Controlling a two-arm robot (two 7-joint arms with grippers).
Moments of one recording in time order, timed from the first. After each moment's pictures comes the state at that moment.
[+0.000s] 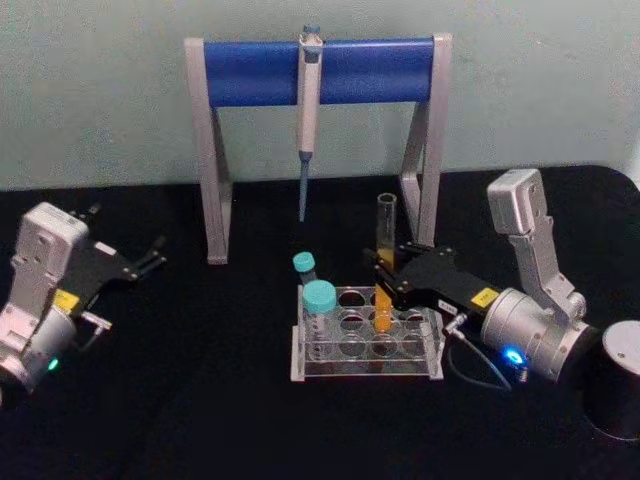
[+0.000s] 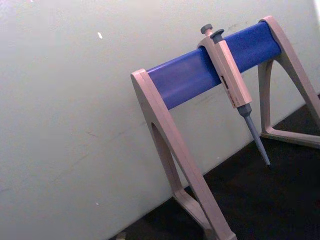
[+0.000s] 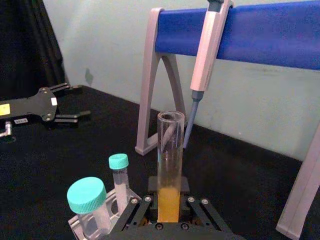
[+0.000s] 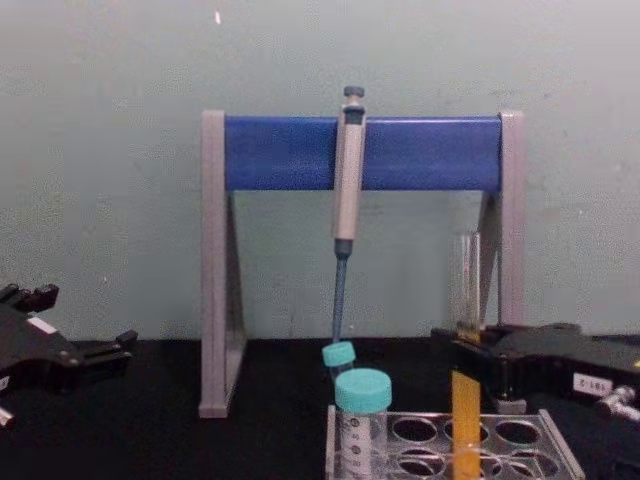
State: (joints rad) left arm -0.20 0.60 0.45 -1.41 -0.25 -0.12 0.03; right arm 0.21 0.42 -0.41 -1.51 0.44 0.12 0.41
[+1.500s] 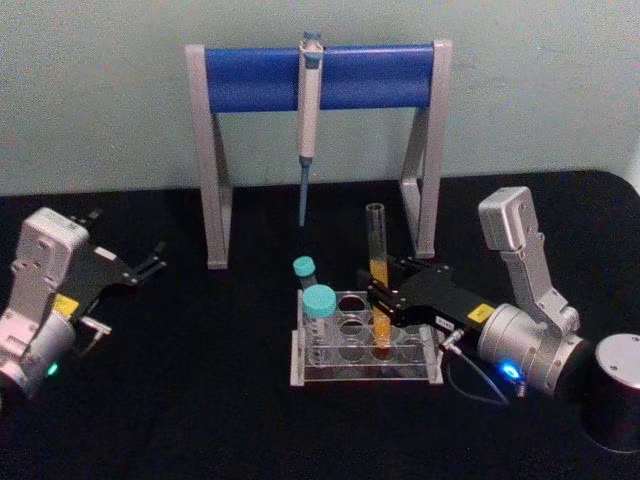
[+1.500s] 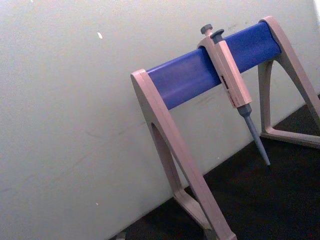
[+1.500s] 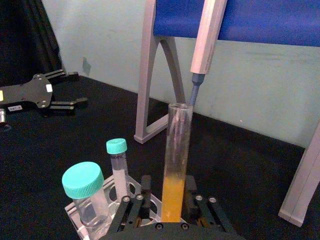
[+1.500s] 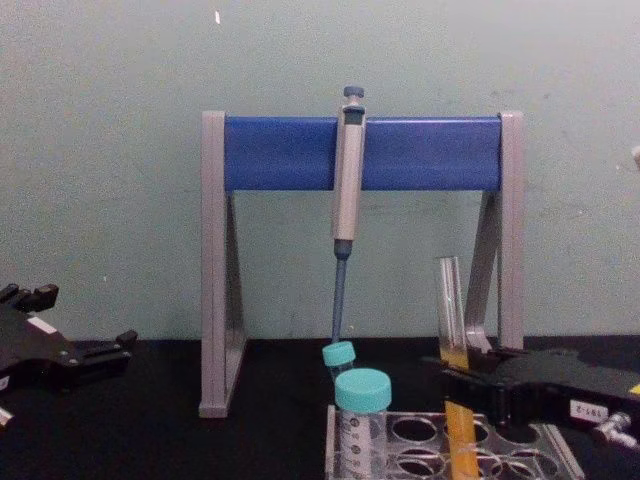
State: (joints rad) left arm -0.20 0.60 0.45 -1.41 -0.25 -0.12 0.03; right arm 0.21 0.41 -0.42 -1.48 0.42 0.13 0.41
